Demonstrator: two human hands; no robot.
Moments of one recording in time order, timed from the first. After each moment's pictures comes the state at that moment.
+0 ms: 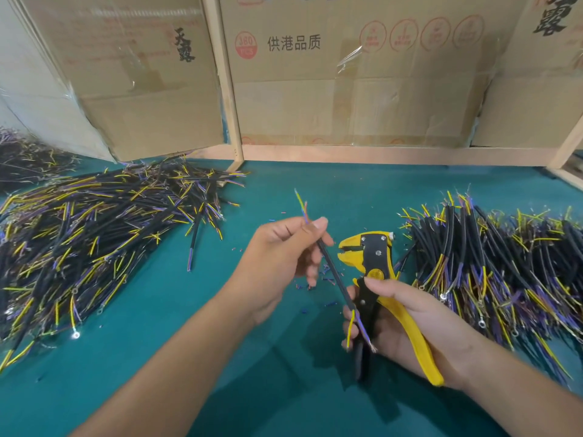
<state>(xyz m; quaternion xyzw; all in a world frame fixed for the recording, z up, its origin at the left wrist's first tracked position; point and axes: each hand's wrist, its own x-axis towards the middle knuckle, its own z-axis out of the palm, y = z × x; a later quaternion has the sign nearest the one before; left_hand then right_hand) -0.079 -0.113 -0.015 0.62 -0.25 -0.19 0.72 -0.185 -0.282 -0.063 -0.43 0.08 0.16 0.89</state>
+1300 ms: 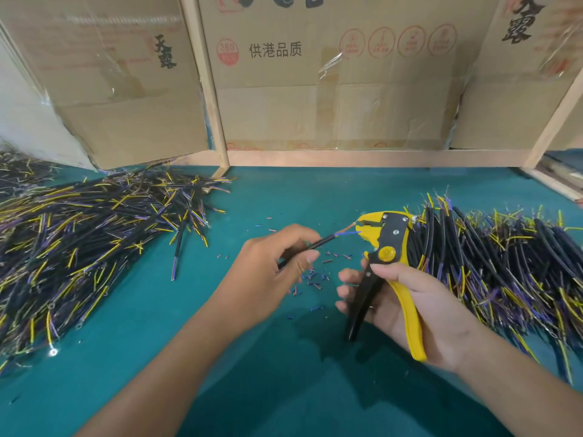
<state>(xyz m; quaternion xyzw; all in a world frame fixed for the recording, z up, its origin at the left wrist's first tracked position) -0.071 -0.103 -0.025 0.76 -0.45 0.03 0.47 -0.186 -0.294 -0.045 -0.38 0.11 0.01 0.92</state>
